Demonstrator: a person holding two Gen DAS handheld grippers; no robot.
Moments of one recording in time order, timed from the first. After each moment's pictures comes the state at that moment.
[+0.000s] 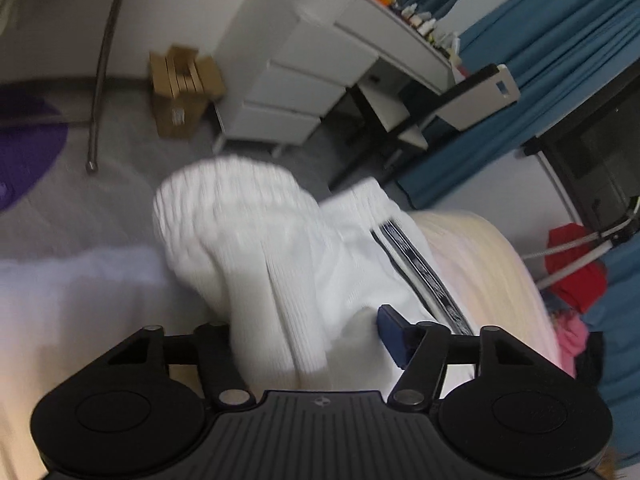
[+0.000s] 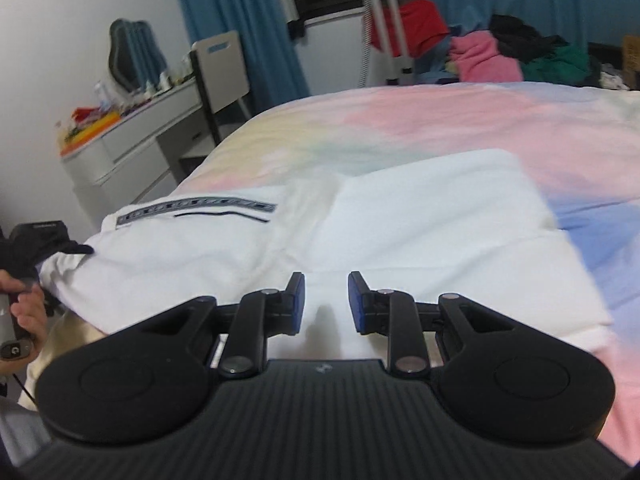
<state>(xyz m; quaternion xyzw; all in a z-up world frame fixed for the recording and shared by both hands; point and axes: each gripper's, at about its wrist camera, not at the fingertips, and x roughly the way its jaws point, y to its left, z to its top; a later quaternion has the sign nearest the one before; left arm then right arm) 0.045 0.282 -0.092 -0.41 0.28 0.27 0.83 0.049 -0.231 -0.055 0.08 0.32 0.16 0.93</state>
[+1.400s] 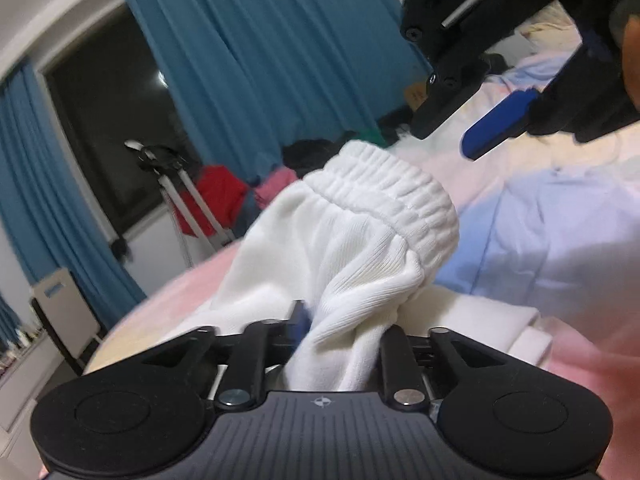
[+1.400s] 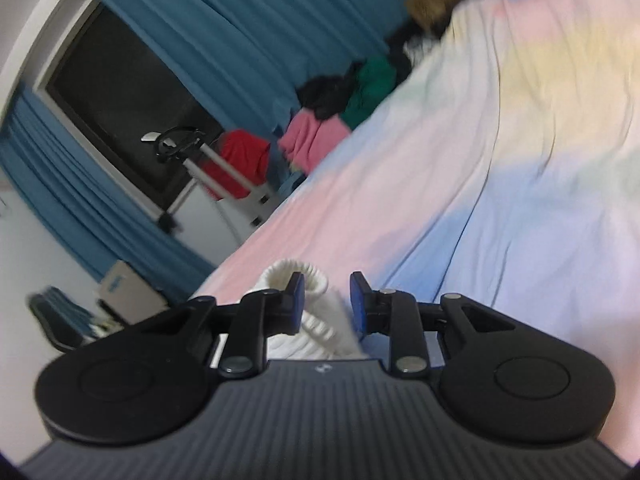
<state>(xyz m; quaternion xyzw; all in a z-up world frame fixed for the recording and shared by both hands) 0.104 -0.250 -0.126 0.29 0.15 -0.16 0.93 0.044 -0.456 -0.069 0.42 0.18 -0.04 0.89</state>
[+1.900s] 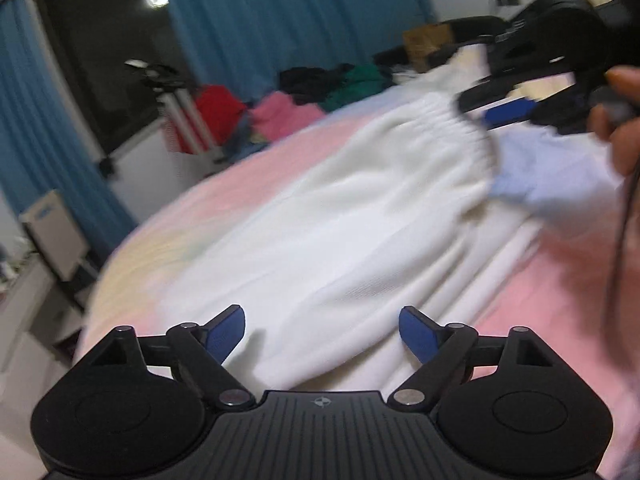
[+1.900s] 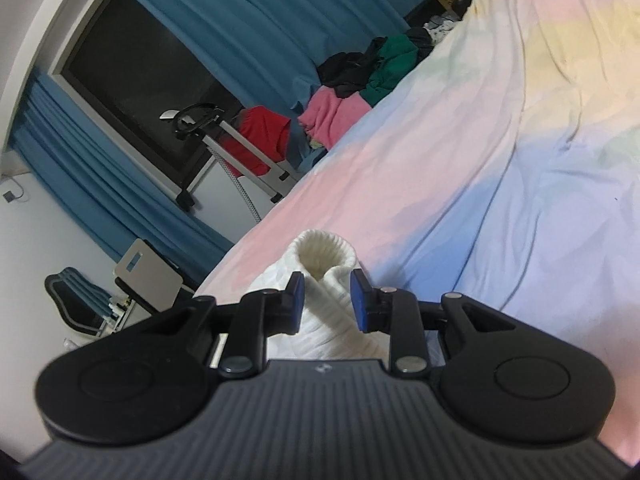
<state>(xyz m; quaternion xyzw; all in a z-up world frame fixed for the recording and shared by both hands) 0.079 -0.115 -0.087 0.27 0.26 -0.15 0.91 0.045 -0.432 -0.070 0.41 0.19 -0.01 0.89</state>
